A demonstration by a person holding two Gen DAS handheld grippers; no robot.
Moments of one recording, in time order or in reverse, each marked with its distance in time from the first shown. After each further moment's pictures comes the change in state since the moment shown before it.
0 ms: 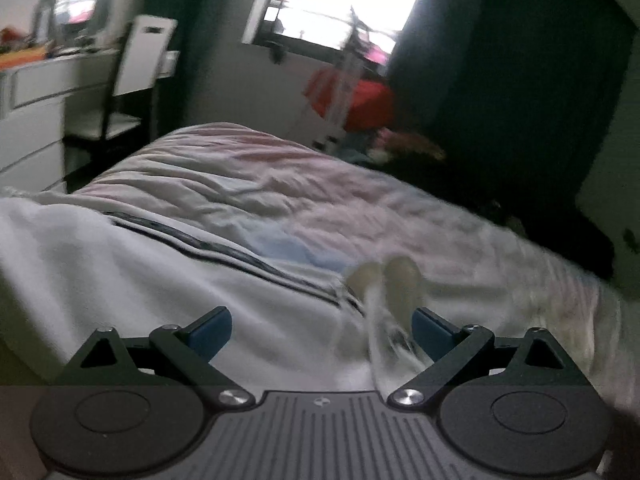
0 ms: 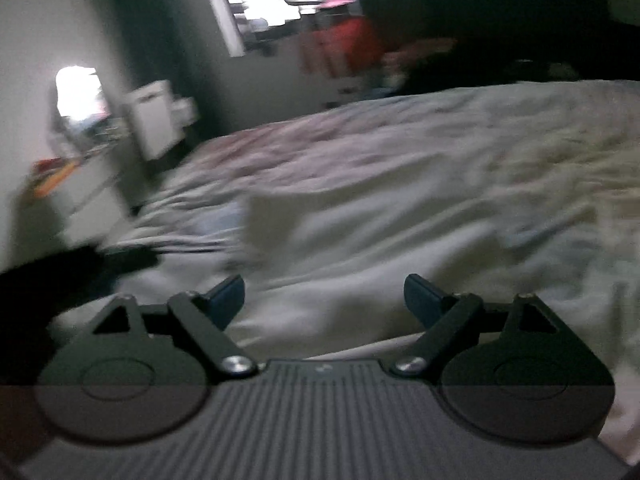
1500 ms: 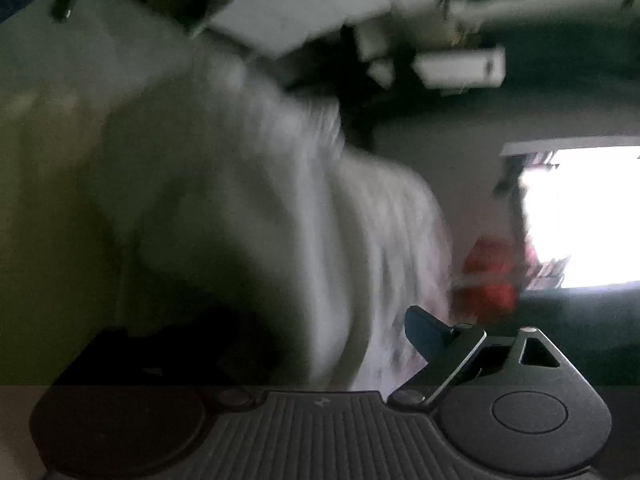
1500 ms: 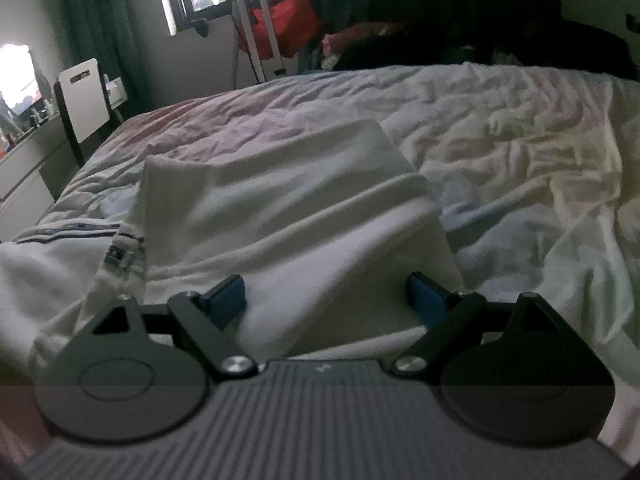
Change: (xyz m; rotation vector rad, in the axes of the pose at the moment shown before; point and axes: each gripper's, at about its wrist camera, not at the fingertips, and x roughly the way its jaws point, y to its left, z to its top) left arm -0.031 0.298 0.004 -1.241 -0.097 0.066; right arm 0.029 -0.020 -0.015 -0.010 0.042 -0.159
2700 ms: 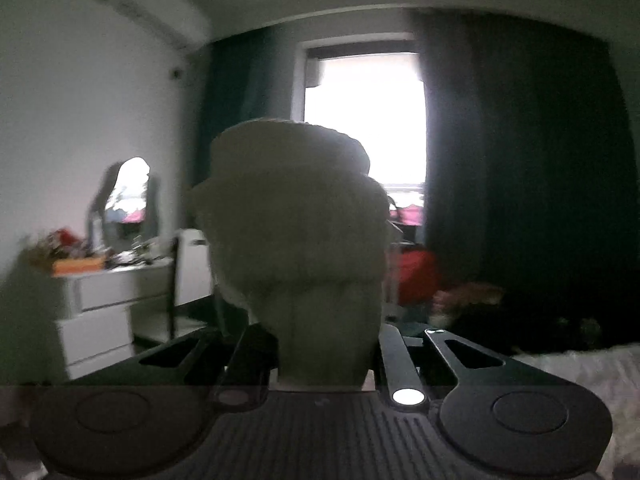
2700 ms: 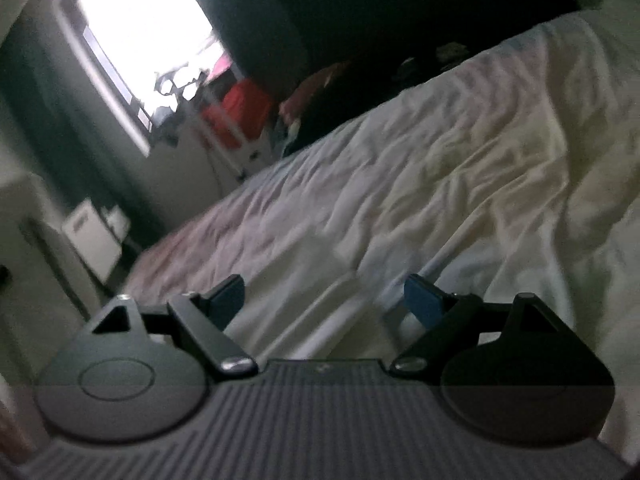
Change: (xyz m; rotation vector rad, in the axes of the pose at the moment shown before) left arm -0.049 -0.208 -0.433 1.381 -0.591 -0.168; right arm -0.058 -0.100 0.052 0.423 -0.158 0.078
